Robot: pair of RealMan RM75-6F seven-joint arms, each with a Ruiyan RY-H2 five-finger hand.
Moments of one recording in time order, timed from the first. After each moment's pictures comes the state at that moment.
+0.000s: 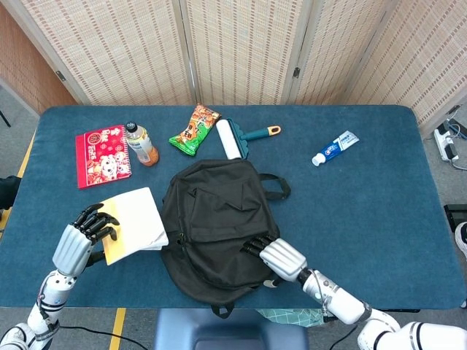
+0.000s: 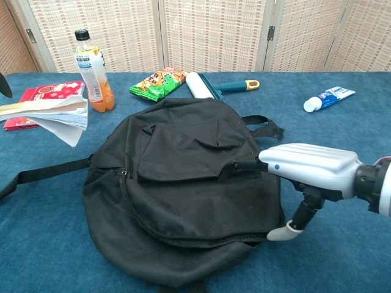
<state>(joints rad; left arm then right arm) -0.37 -1.70 0.00 -0.69 1.72 1.87 -0.46 0.58 -1.45 0.05 -1.66 -1.56 0.80 -0.10</state>
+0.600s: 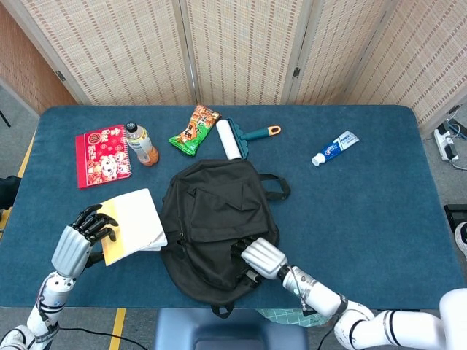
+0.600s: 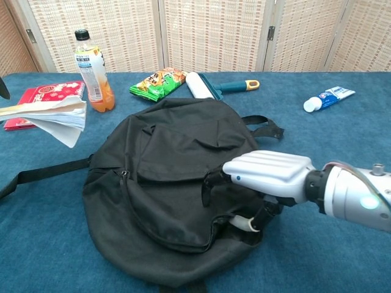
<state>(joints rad) -0.36 -1.69 0.00 -0.70 1.73 1.87 -0.46 0.68 -1.58 0.08 -1.60 -1.41 0.73 -0.29</state>
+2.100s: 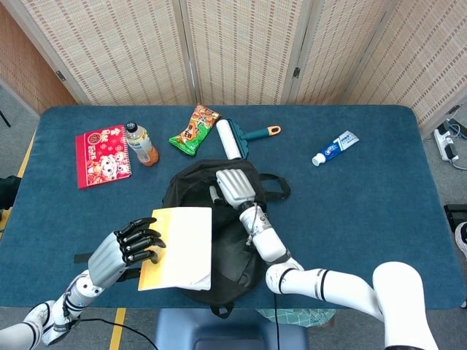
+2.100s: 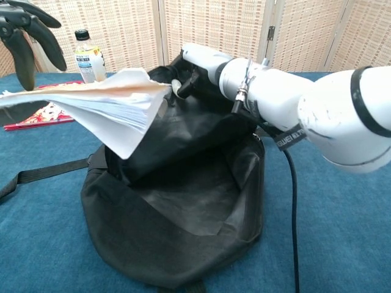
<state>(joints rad) -0.54 -1.61 0.02 -1.01 1.99 1.93 -0.39 1.03 -1.85 0.49 -1.29 -0.83 0.86 -0.33</state>
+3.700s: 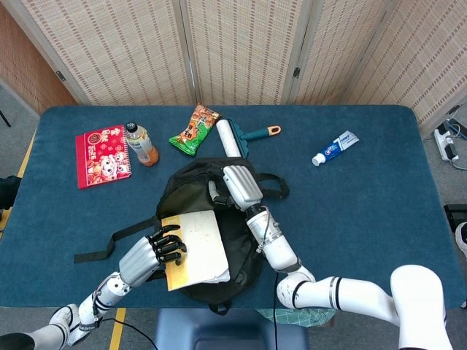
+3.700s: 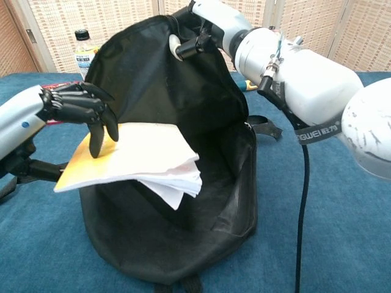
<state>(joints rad) -0.54 -1.85 0.08 -0.72 1.93 1.83 -0.41 0.94 -1.78 0.45 -1.46 -1.03 1.04 -0.03</state>
